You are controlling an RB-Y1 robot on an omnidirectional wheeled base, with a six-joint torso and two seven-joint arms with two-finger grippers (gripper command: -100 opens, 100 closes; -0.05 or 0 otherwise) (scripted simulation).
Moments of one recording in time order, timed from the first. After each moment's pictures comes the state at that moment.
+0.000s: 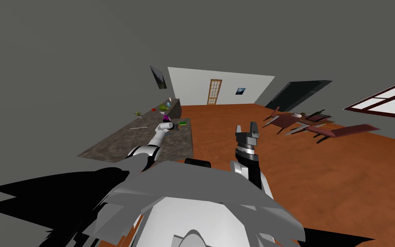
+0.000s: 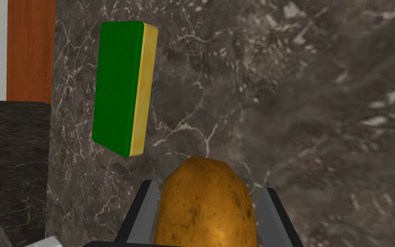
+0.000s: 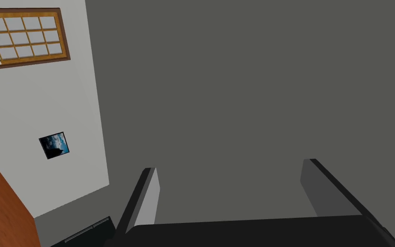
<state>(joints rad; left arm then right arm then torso) -0.46 0.49 0.14 -1.18 0.58 1.04 0.13 0.55 -0.01 -0.01 -2.37 0.11 -0.39 -0.17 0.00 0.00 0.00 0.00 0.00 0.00</state>
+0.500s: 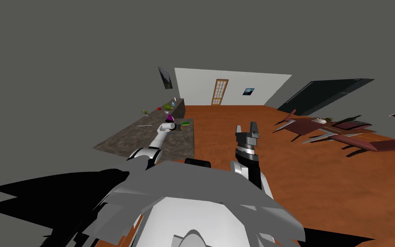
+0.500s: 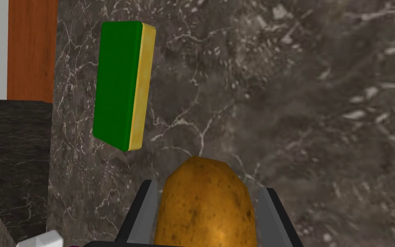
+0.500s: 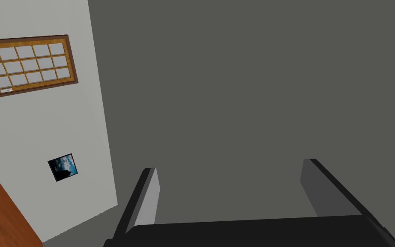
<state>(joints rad) -0.41 0.46 0.10 -1.33 0.57 1.10 0.15 0.55 -0.01 -0.01 -2.37 0.11 -0.39 -0.17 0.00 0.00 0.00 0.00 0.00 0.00</state>
